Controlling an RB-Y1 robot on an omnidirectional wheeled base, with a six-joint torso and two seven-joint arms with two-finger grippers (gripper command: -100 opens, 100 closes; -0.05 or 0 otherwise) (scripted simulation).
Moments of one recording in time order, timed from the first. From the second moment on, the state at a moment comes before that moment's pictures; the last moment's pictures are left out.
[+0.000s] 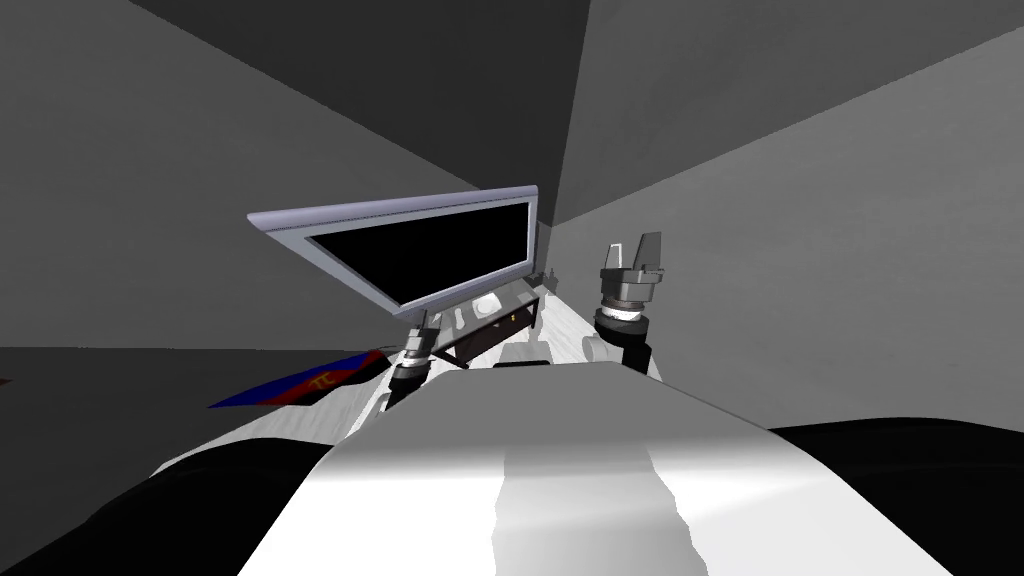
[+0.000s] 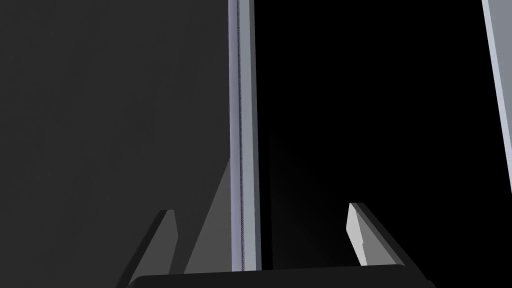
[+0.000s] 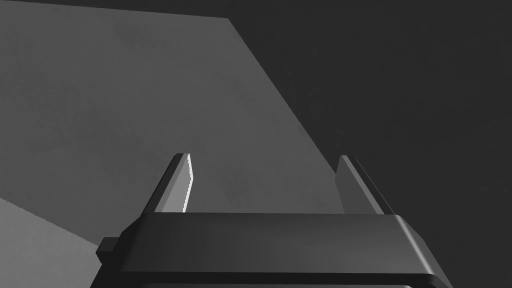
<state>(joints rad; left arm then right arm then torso) 0.68 0.33 0.12 -1.95 -0.07 -0.75 0.26 0.46 0.03 0.05 -2.38 0.11 -0.62 0.12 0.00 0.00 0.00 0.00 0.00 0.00</state>
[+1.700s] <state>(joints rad) 0.81 0.49 0.12 -1.52 -0.20 -0.75 0.43 0.46 0.03 0.05 -2.38 0.11 -0.62 0.12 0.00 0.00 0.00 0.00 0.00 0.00</state>
